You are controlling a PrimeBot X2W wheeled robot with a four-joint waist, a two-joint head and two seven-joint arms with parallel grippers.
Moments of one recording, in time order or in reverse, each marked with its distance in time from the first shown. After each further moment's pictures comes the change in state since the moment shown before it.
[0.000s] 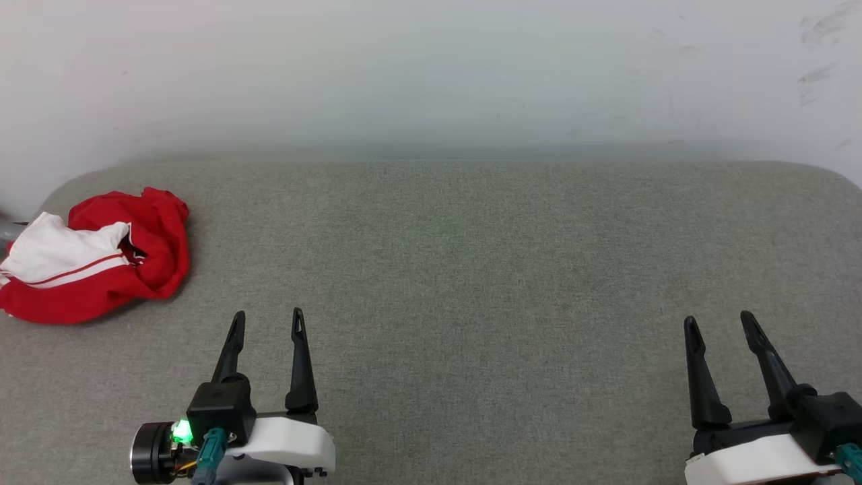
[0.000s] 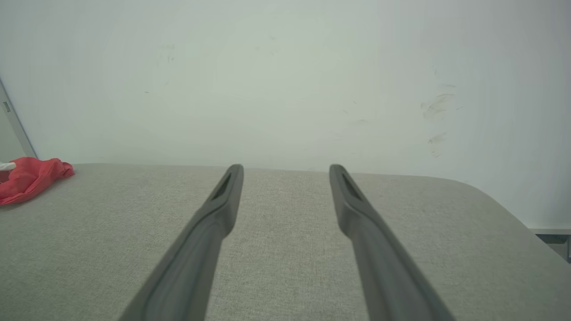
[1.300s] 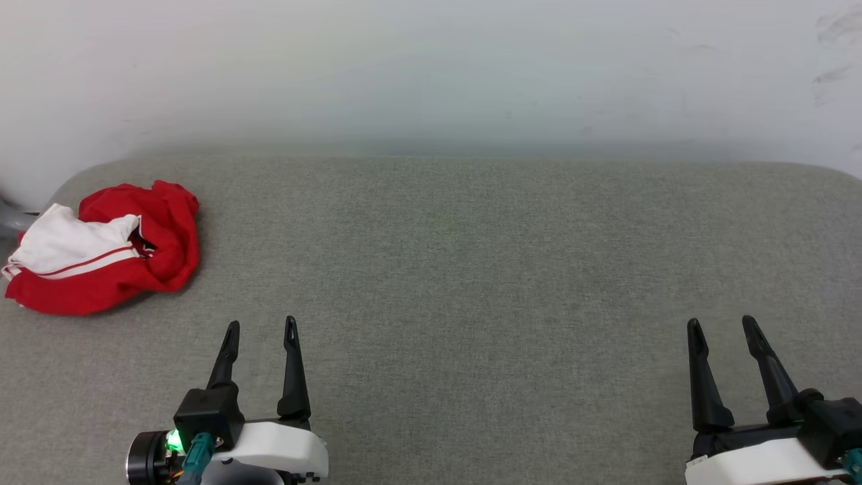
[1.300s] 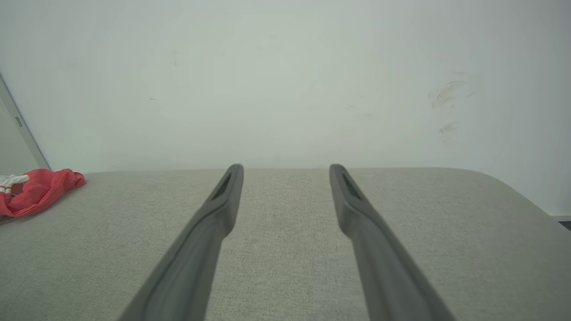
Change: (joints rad) left arm 0.008 -0.003 0.028 0.029 -0.040 -0.034 -0.016; right arm 0.006 0.000 0.002 0.011 0.062 0.000 -0.016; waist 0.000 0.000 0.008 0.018
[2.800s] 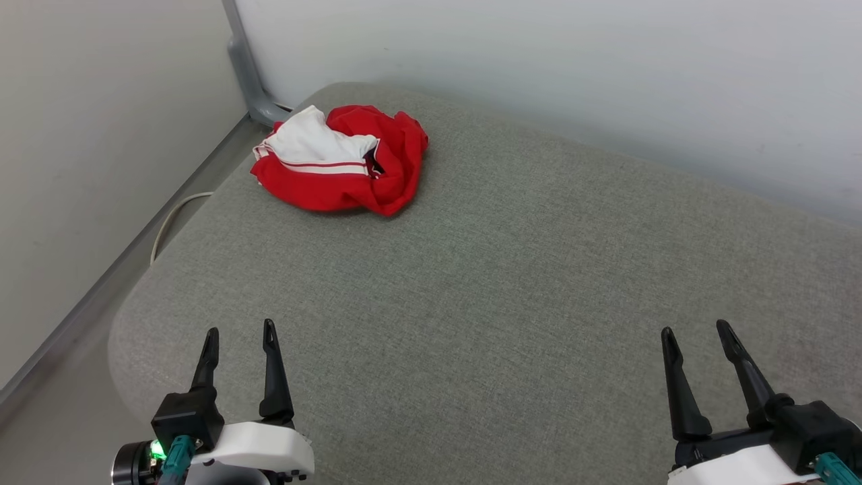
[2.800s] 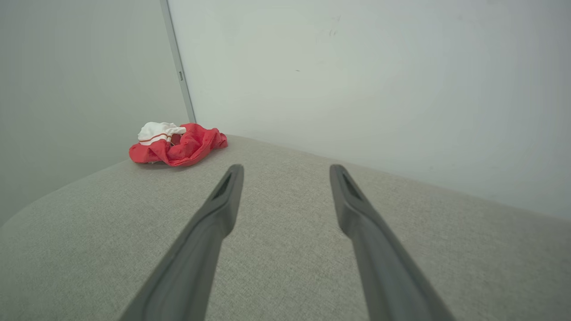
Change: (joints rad) left arm 0.005 0.000 0.036 0.007 -0.039 0.024 0.000; right arm 0.012 0.000 0.047 -0.008 -0.061 0.000 -0.001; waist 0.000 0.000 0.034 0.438
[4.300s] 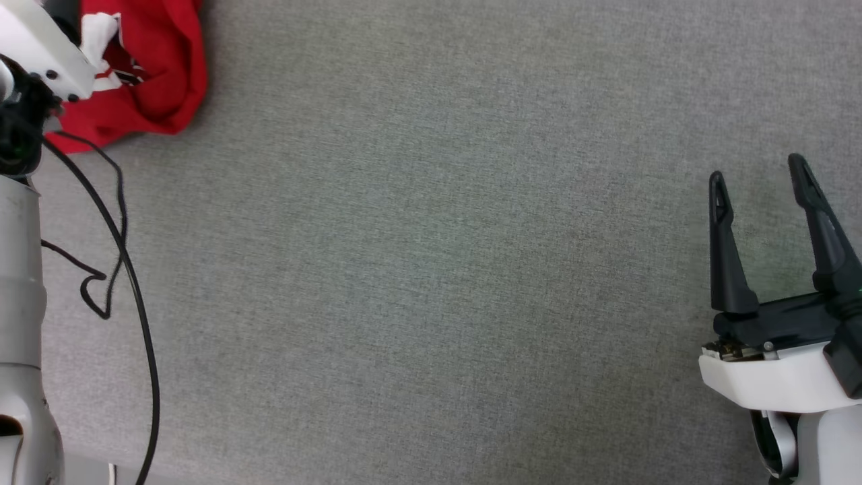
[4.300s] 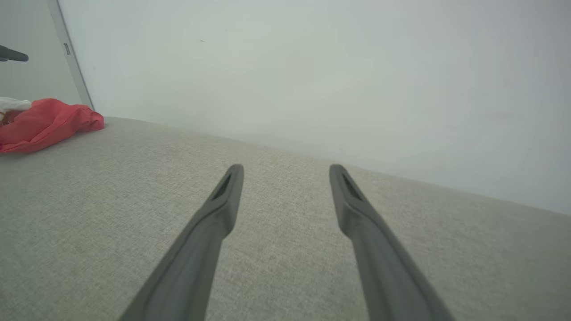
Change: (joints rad) left arm -1.059 0.378 0.021 0.614 -0.297 -0.270 0.468; right arm -0.240 -0.006 -0.024 -0.224 -0.185 0.000 0.000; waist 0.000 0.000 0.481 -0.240
